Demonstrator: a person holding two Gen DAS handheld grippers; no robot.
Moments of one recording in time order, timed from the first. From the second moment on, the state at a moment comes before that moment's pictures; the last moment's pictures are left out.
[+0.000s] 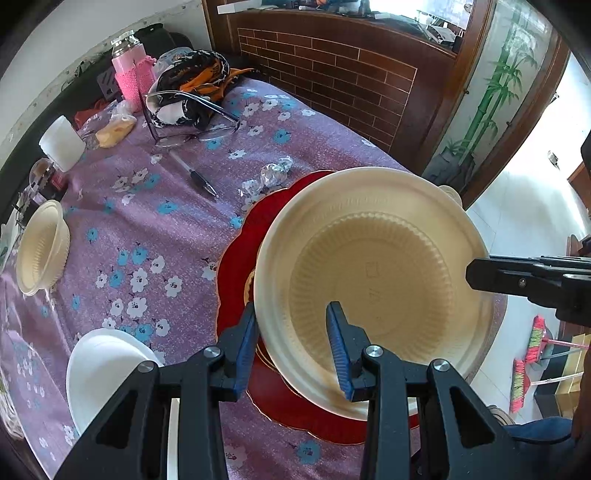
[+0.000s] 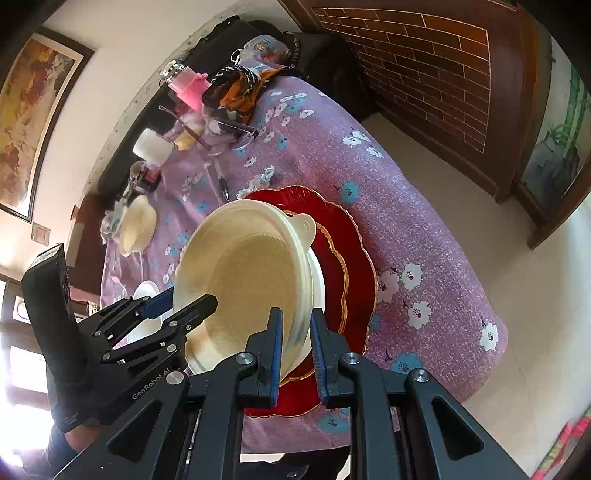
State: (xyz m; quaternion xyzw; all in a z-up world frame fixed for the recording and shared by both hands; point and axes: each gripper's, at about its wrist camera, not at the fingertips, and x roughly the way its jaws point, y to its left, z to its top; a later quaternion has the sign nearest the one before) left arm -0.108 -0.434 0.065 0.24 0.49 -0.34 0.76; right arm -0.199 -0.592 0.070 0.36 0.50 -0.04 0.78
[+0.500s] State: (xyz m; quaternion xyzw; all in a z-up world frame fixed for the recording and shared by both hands) left arm -0.111 -0.434 0.067 0.24 0.49 -0.36 0.76; right arm -0.203 -0.588 0.068 0.36 0.50 -0.04 0.78
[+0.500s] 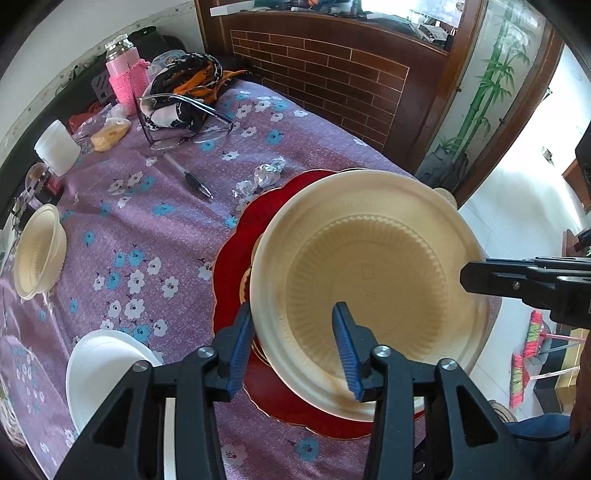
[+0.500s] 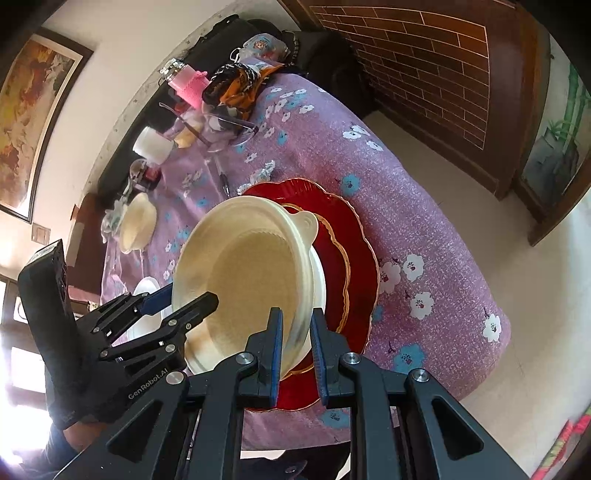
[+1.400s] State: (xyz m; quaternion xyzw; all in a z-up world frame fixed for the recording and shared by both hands) left arm -0.100 -0.357 0.126 0.18 0.43 -0.32 0.82; right arm -0.197 -0.570 0.128 0.30 0.45 -0.07 0.84
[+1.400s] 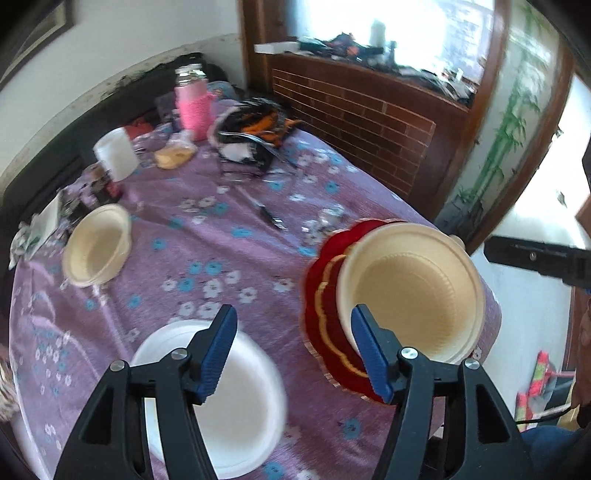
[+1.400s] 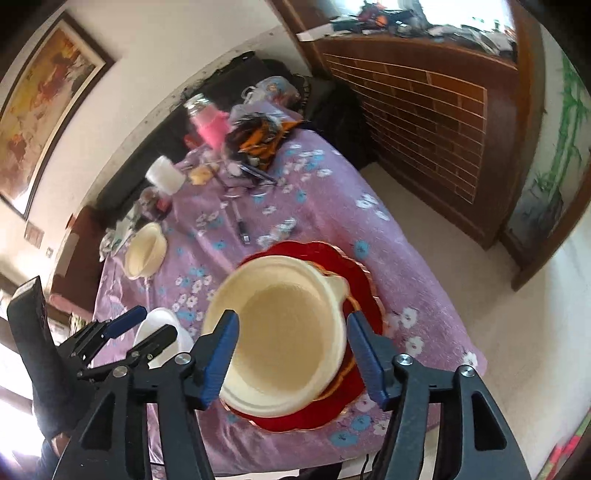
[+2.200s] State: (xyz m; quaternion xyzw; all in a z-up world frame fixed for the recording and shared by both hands) left arm -0.057 -0.199 0.098 0.06 0.50 -0.18 0.84; right arm -0.126 -0.431 0.130 0.19 0.50 0.10 0.84
